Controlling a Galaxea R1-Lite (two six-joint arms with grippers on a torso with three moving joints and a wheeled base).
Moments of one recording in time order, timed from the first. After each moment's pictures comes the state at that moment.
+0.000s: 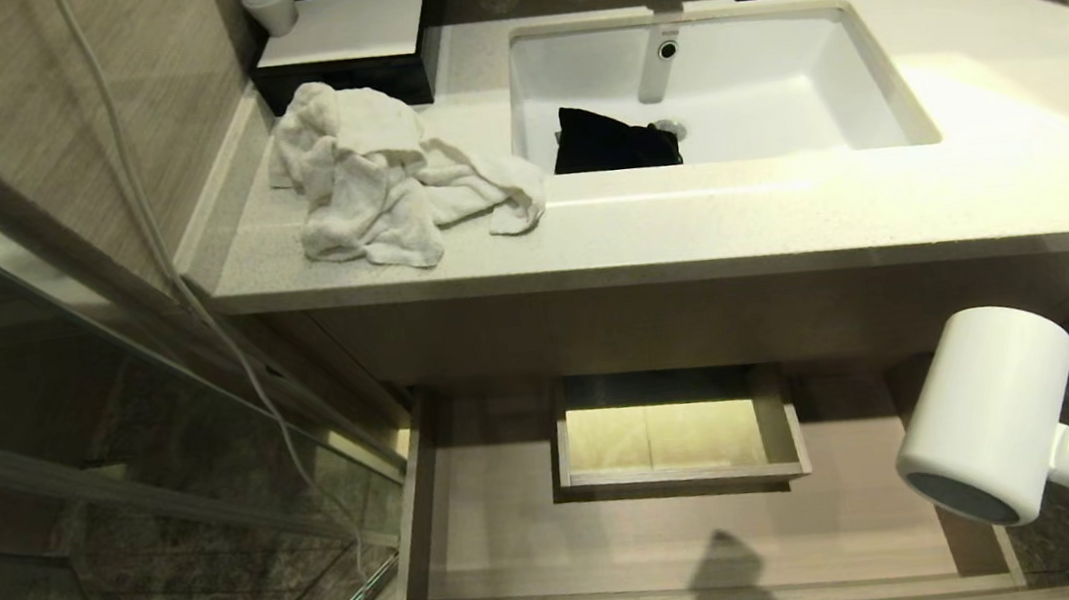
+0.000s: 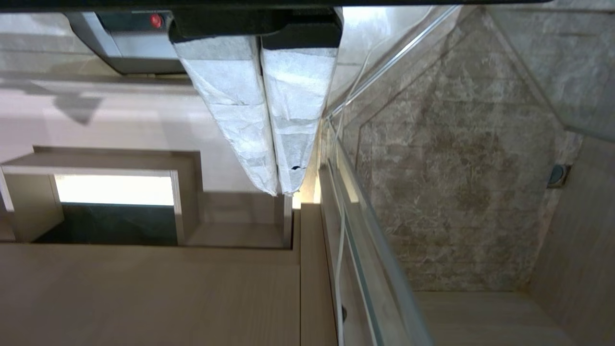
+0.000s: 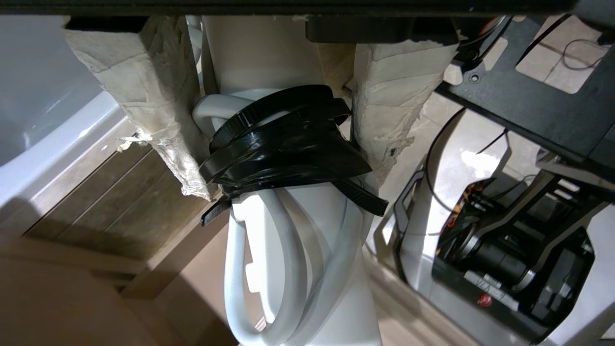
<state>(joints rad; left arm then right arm) 0.00 0.00 0.00 0.00 0.00 0.00 -0.04 0.83 -0.68 0.55 0.14 -0.68</state>
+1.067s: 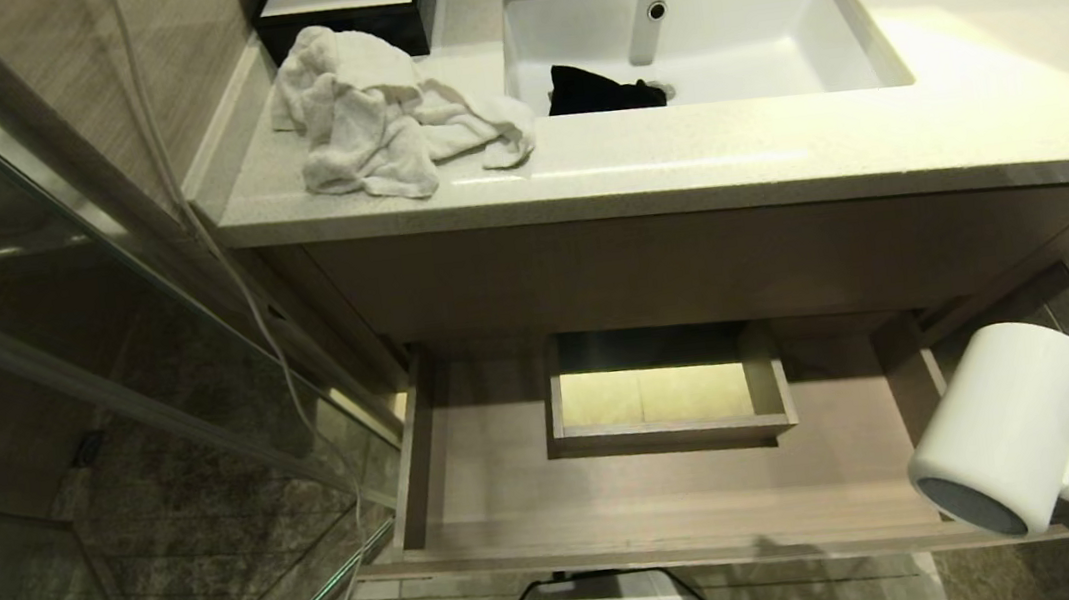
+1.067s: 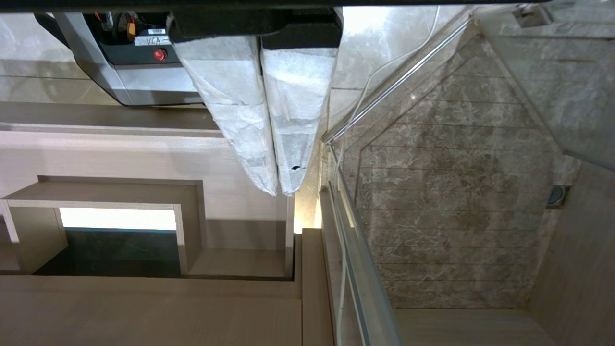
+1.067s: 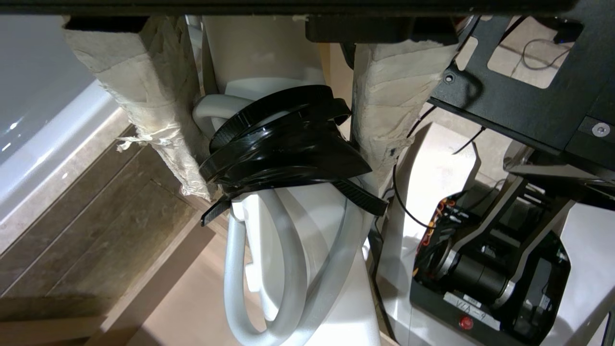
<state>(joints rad) 0.00 0.00 0.00 0.00 0.00 0.00 -0.05 0.78 -0.62 0.55 0.14 -0.60</state>
